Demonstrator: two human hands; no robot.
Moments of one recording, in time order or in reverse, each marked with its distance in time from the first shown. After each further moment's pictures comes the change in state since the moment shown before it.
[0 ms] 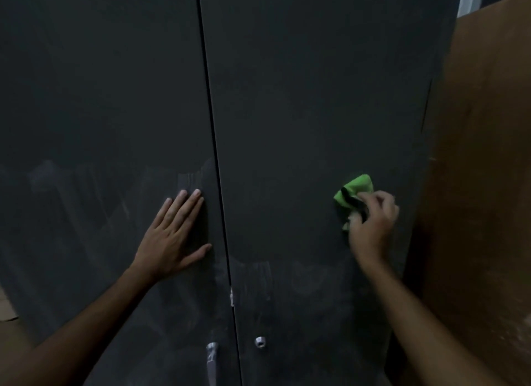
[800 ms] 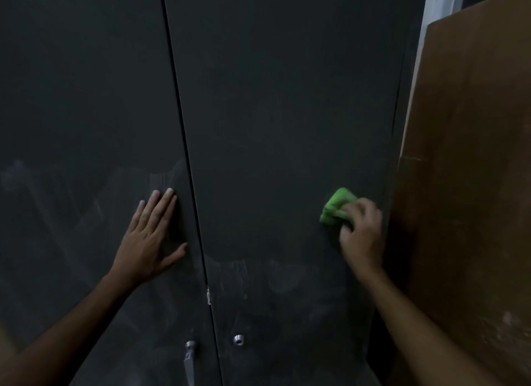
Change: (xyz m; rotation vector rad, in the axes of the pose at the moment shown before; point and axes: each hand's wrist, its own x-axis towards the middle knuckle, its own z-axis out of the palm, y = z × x) left_hand 0.000 0.025 -0.007 -0.061 -0.020 -0.118; right_hand 0.005 0.050 -0.023 -0.097 -0.168 -0.114
